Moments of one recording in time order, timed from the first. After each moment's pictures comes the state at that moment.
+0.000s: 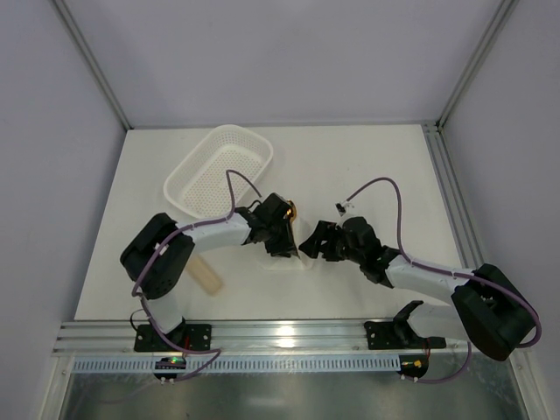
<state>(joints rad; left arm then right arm) -0.80 1.76 1.04 -0.32 0.15 -0.94 0.65 1.22 0.39 0.29 -0.12 0.74</state>
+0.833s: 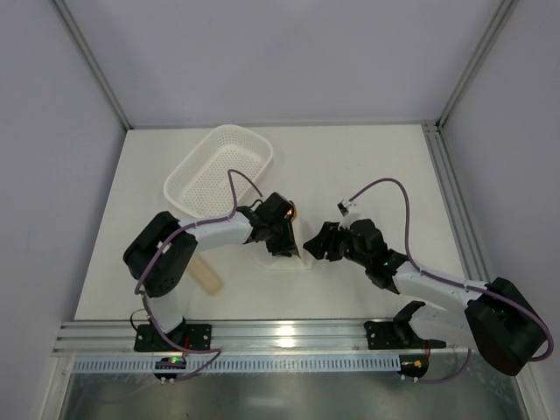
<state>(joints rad) -0.80 1.79 1.06 -0.32 0.15 -0.95 0.65 1.11 0.35 0.33 -0.13 0.63</state>
